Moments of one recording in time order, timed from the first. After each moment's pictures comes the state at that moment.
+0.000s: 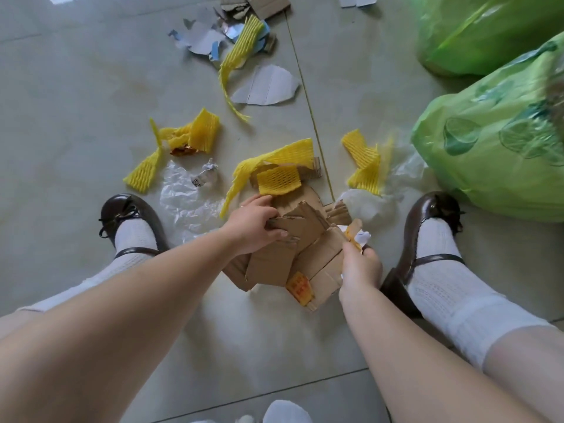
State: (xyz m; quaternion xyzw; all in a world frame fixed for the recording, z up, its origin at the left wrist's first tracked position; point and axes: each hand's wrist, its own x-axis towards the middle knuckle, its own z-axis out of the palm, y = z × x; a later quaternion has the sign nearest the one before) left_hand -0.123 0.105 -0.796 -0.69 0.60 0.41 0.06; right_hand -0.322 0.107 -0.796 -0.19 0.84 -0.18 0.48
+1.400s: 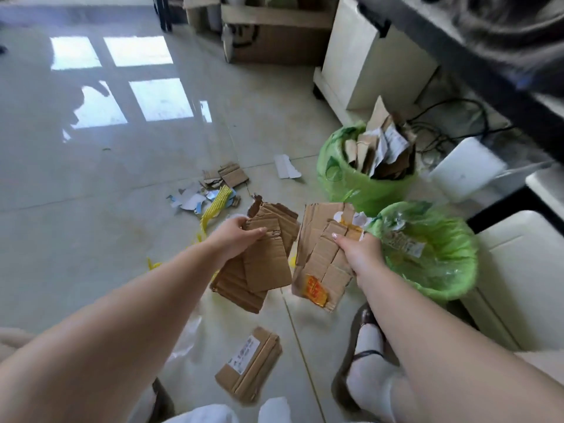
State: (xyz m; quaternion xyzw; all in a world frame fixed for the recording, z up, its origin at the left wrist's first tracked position) left_hand -0.118 -0.008 -0.595 -0.76 0.38 0.48 -0.23; right_hand -0.338 -0.051 -0.610 -0.41 0.76 -0.23 0.45
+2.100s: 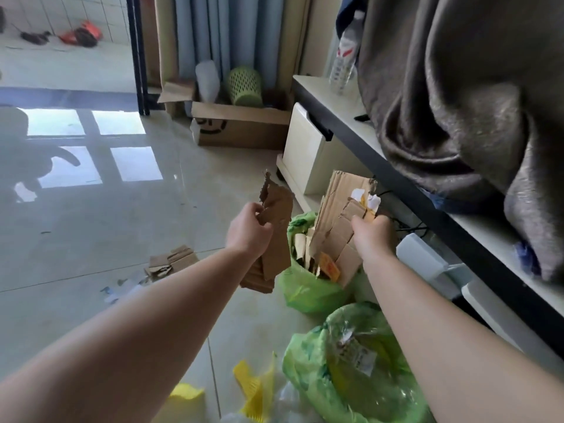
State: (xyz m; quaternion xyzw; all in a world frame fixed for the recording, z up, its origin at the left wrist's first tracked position) left_hand -0.209 -0.204 -0.489 -0.74 0.46 0.29 -0.40; right_hand -0.396 -0.234 -0.447 -0.49 0.74 -0.36 0.27
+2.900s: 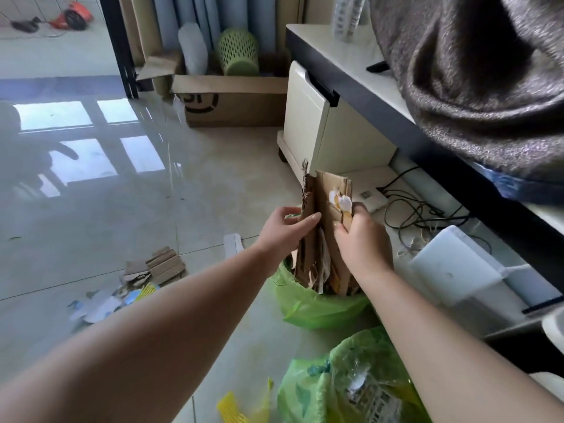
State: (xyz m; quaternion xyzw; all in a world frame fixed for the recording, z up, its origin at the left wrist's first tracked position) left_hand -0.280 -0.319 -0.574 -0.61 0.36 0.54 -0.46; right_hand -0.410 -0.325 -0.541 -0.69 0.68 -0.22 0.13
